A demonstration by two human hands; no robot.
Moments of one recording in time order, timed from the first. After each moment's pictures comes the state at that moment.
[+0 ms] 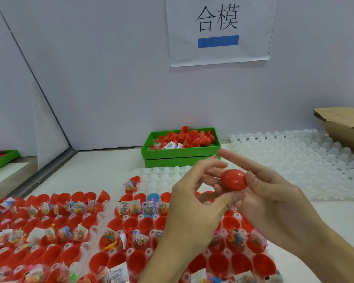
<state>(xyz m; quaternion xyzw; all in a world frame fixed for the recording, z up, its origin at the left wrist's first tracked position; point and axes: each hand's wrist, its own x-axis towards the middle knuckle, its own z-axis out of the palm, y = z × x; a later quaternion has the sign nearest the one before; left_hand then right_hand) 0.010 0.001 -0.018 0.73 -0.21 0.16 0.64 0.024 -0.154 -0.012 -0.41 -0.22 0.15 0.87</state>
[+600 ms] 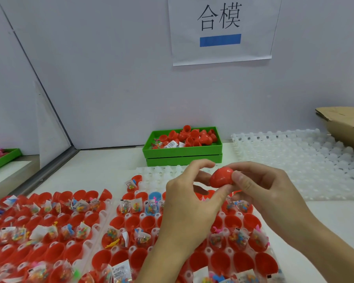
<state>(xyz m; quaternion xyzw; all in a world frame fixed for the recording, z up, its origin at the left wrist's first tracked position) 0.013 0.008 -0.019 0.81 -0.15 0.24 0.51 0.029 -0.151 -0.022 -0.69 -0.16 -0.07 0.71</state>
